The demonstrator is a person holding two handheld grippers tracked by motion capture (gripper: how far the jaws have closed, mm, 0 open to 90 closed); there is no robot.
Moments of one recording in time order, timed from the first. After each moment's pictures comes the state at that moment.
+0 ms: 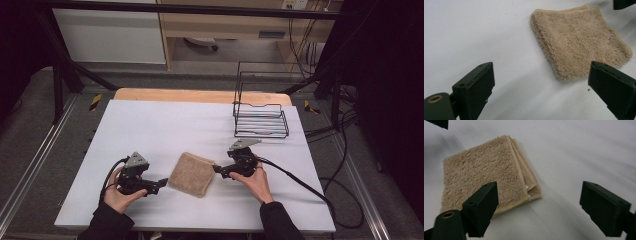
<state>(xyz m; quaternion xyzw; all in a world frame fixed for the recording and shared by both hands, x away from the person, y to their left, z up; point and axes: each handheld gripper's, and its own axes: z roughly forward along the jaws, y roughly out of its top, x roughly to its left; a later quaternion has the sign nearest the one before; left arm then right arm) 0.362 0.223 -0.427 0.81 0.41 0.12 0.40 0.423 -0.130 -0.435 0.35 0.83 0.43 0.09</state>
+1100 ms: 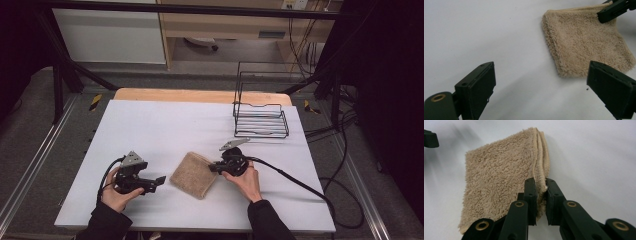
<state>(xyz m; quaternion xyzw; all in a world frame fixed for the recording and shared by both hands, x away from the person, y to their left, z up) 0.364 0.228 -0.428 0.80 0.41 0.12 0.42 0.418 -0.107 -0.433 0.36 0.84 0.40 0.03</state>
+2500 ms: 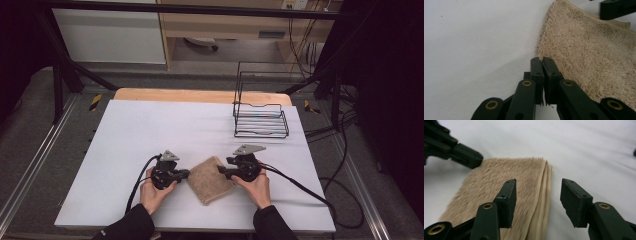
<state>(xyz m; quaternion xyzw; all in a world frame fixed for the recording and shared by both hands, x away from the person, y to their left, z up) 0.387 0.142 -0.447 0.82 0.42 0.06 0.39 0.405 -0.136 -0.436 0.37 0.82 0.43 0.11</state>
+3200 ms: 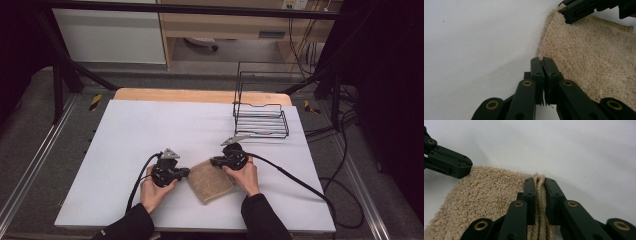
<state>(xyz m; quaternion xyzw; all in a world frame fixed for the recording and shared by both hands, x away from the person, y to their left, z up) 0.393 0.141 -0.445 0.82 0.41 0.06 0.39 0.445 -0.111 -0.451 0.38 0.84 0.40 0.04</state>
